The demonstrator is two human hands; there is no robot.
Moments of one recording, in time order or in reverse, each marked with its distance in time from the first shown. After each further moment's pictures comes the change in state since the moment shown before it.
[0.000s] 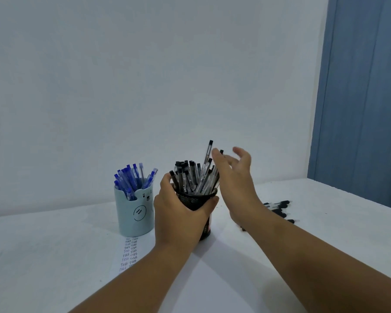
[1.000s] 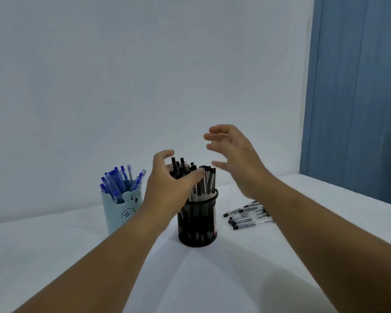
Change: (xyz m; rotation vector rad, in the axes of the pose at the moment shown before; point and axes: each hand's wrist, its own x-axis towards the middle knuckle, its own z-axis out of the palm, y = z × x) left_hand 0.041 0.044 -0.011 -0.154 -0.275 -0.187; right_hand 0.037 -0.021 -0.035 -0.037 -0.253 -0.174
